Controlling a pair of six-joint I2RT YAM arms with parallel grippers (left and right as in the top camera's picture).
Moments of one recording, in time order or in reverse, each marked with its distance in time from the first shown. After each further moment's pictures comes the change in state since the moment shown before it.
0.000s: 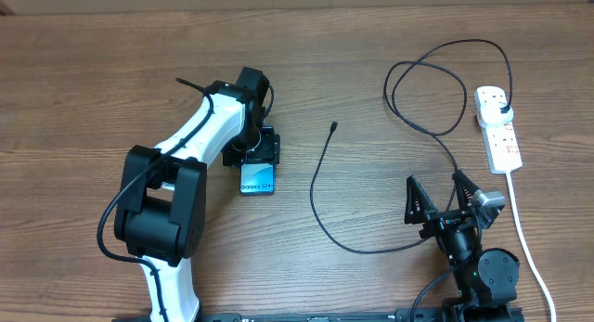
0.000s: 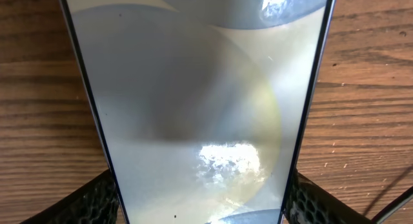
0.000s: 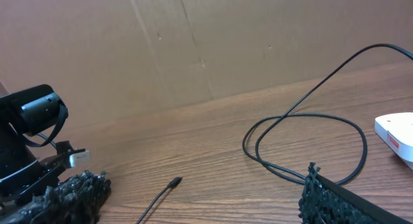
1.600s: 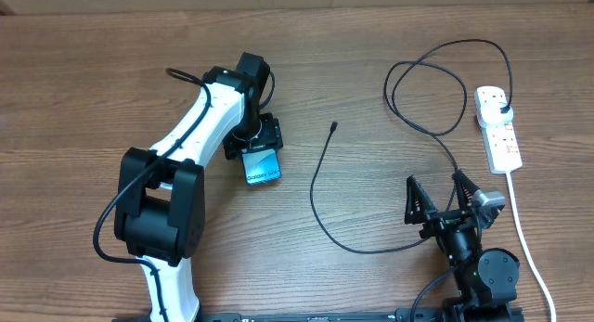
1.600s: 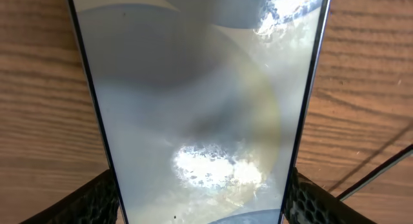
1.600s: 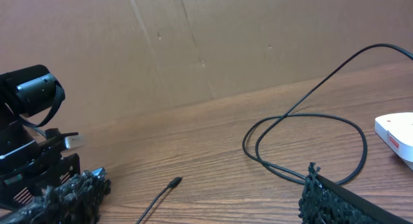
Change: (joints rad) left arm 0.000 0.000 0.114 -0.082 0.004 -0.240; right arm 0.000 0.000 0.000 0.000 0.000 0.000
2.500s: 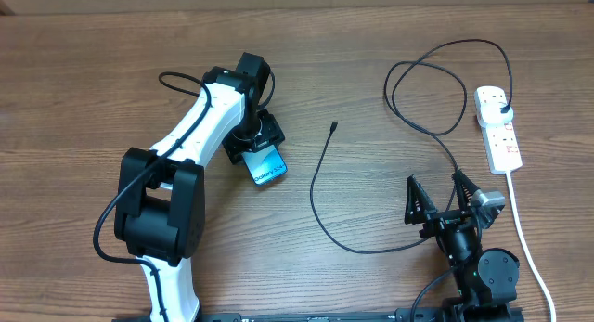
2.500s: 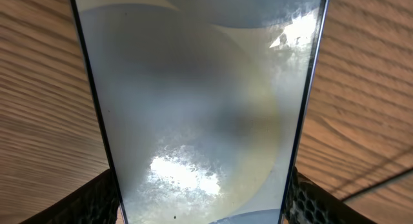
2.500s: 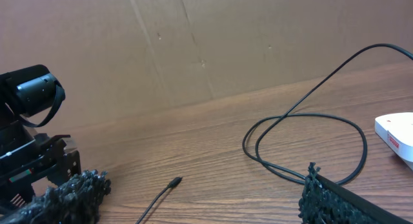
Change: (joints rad) left arm 0.000 0.000 0.000 0.001 -0.017 -0.224; right arm 0.000 0.000 0.000 0.000 0.000 0.000
